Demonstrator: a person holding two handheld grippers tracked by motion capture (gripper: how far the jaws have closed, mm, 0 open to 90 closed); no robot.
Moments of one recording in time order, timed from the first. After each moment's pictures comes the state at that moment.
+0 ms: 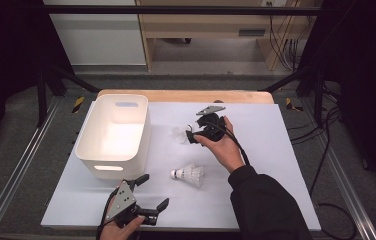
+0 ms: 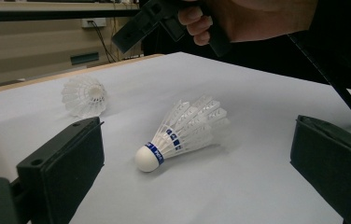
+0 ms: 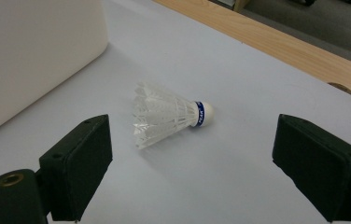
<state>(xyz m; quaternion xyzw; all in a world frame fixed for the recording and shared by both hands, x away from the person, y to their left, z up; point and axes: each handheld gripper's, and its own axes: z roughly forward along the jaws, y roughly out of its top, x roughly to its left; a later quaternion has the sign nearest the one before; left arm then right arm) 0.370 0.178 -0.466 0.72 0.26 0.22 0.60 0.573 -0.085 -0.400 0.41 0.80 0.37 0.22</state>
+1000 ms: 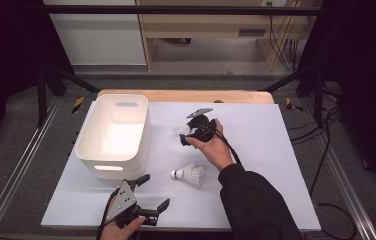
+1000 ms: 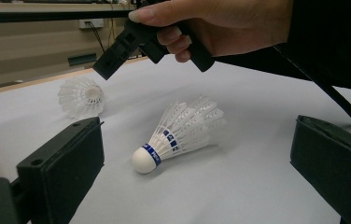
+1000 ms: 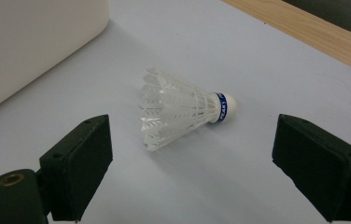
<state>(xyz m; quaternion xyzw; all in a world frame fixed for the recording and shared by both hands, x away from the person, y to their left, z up) 0.370 0.176 -0.466 0.72 0.26 0.22 0.61 0.586 -0.061 -0.422 0.40 0.82 0.34 0.21</state>
